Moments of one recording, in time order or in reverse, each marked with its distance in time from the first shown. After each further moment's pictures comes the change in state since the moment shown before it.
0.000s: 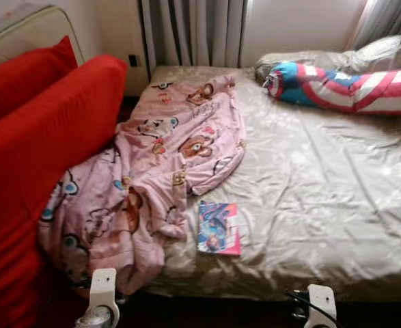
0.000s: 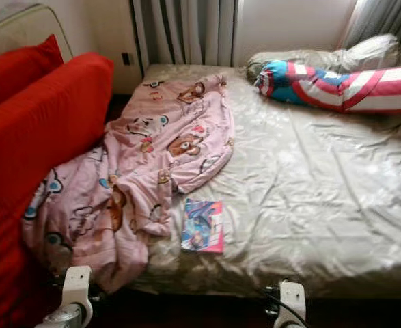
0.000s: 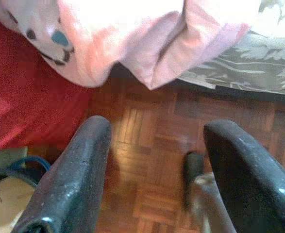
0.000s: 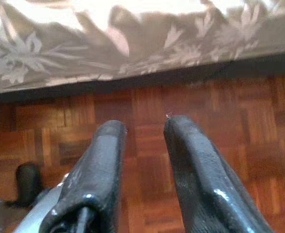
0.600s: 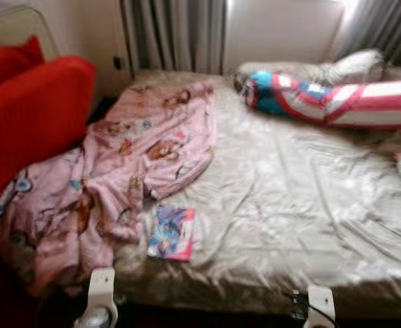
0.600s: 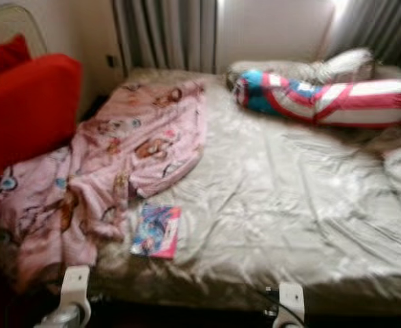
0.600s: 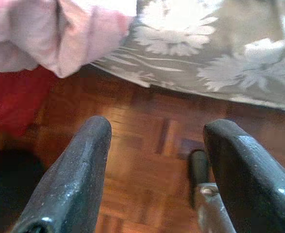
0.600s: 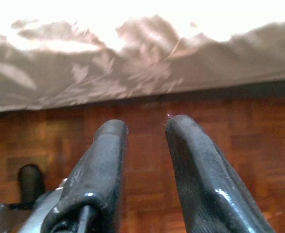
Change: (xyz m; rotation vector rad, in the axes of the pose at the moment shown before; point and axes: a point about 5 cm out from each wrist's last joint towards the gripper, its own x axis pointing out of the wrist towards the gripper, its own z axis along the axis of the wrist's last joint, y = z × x) left arm 0.000 0.007 0.001 0.003 -0.005 0.017; right arm 0.001 0.004 0.006 0.000 -0.018 0.009
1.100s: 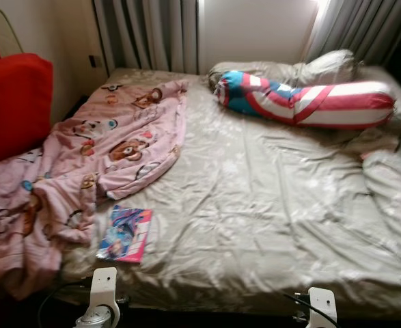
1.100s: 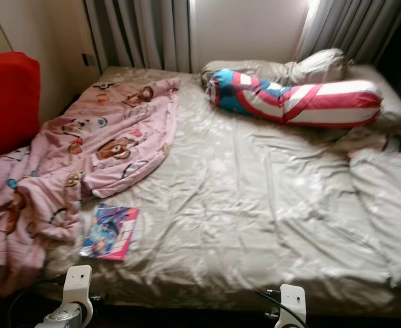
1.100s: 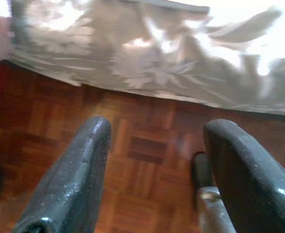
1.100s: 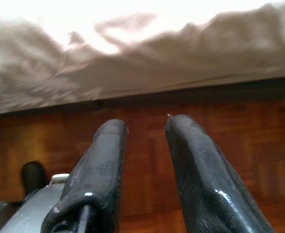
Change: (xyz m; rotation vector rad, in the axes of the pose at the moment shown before) left arm 0.000 -0.003 0.002 0.002 -0.006 -0.007; right arm -0.001 -0.001 -0.003 0.006 0.008 -0.008
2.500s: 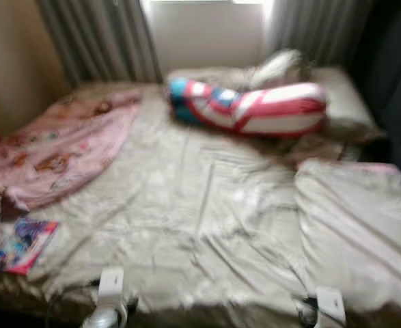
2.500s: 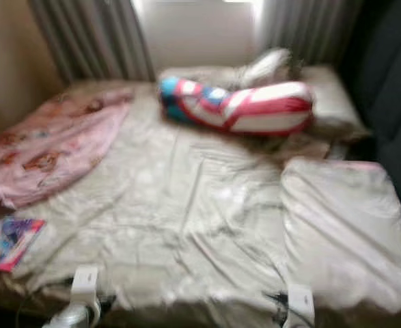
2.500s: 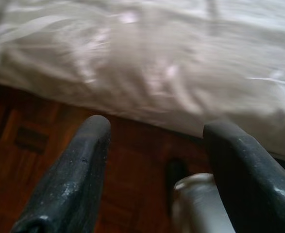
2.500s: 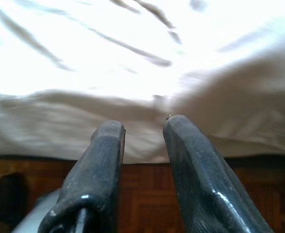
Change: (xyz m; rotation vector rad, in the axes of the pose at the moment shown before) left arm -0.001 -0.006 -0.005 -0.003 0.010 -0.022; right arm -0.001 -0.006 -0.002 -0.038 0.008 0.008
